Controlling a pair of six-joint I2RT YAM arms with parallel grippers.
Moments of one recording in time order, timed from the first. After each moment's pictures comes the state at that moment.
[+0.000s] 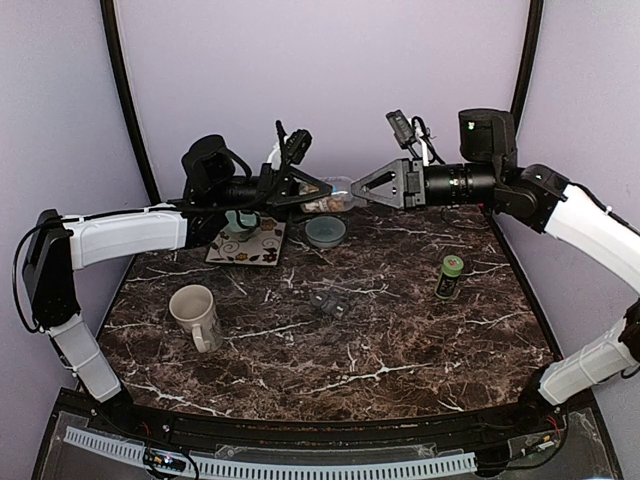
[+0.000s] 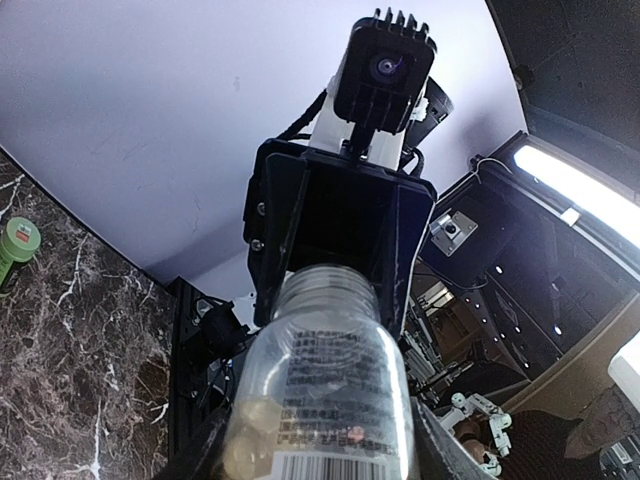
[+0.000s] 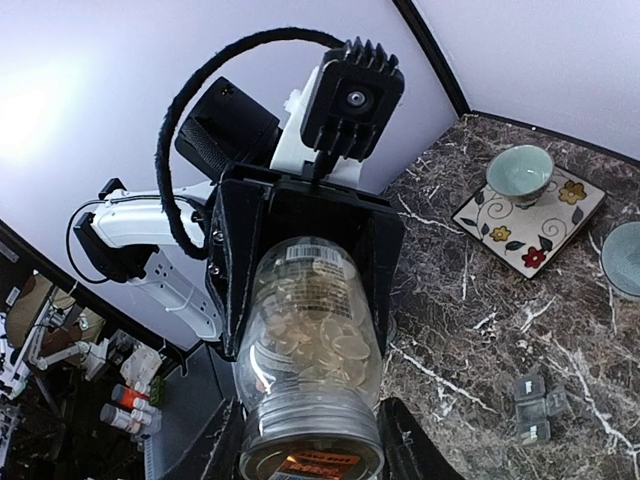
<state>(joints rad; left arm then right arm) -0.67 1.69 1.31 0.63 1.13 -1.12 0.76 1.33 1.41 -0.37 -0.58 0.50</state>
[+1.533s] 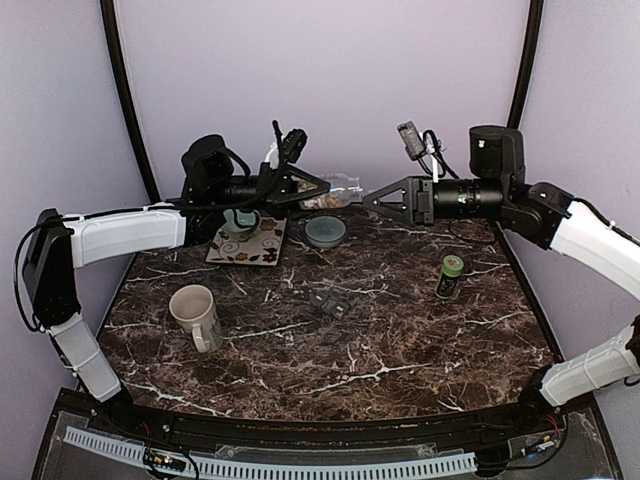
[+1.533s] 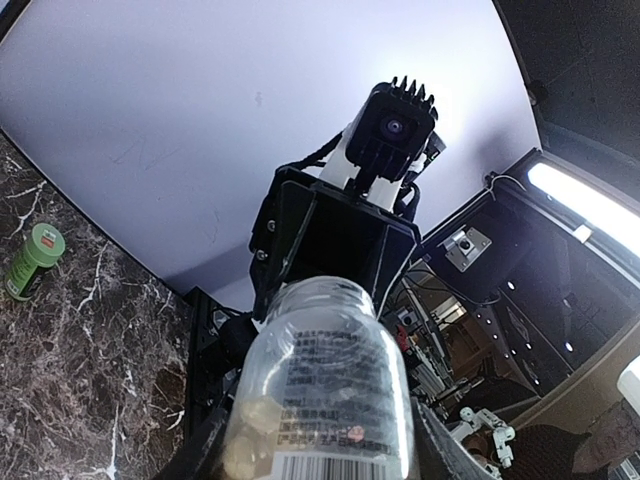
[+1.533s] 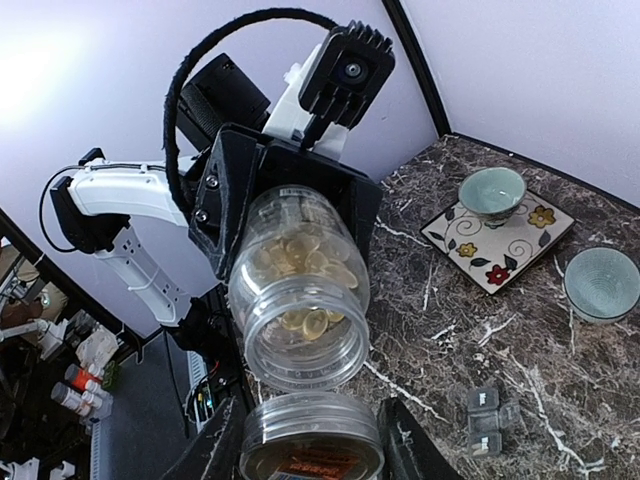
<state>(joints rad) -0.65 1.70 1.31 0.62 1.11 -1.11 0.72 1.25 1.26 -0.27 -0.58 0.34</state>
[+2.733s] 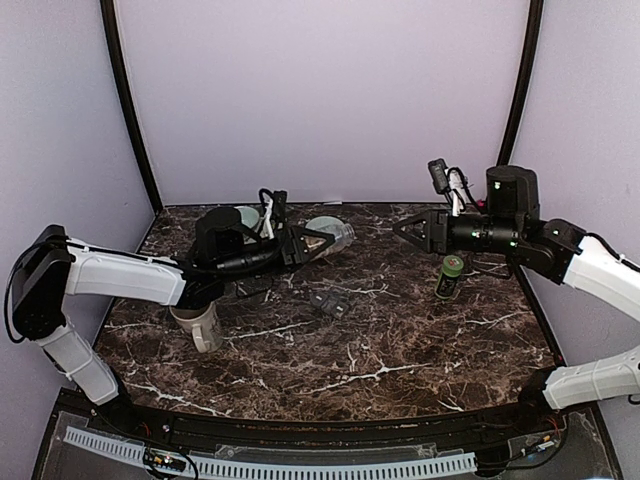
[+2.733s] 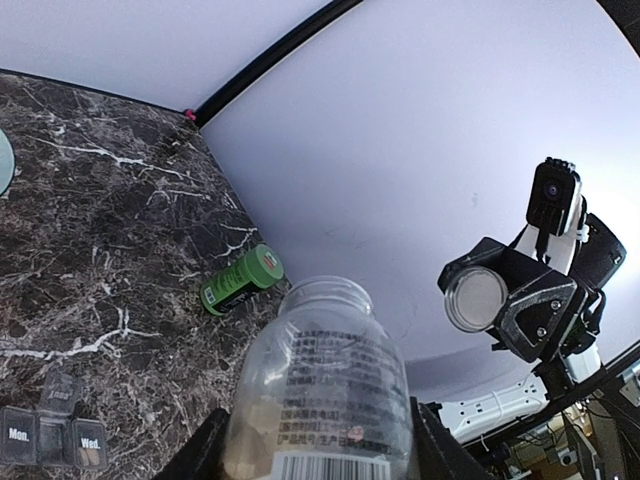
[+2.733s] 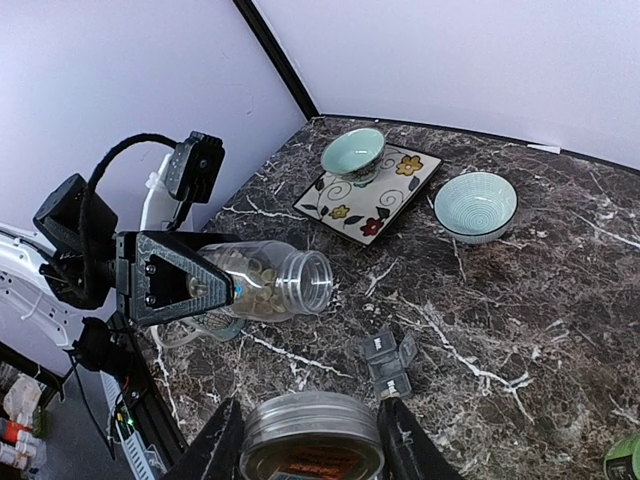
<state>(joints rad) -0.82 1.60 0.90 0.64 0.36 -0.90 0.67 1.08 0.99 -0.26 -0.32 0.37</state>
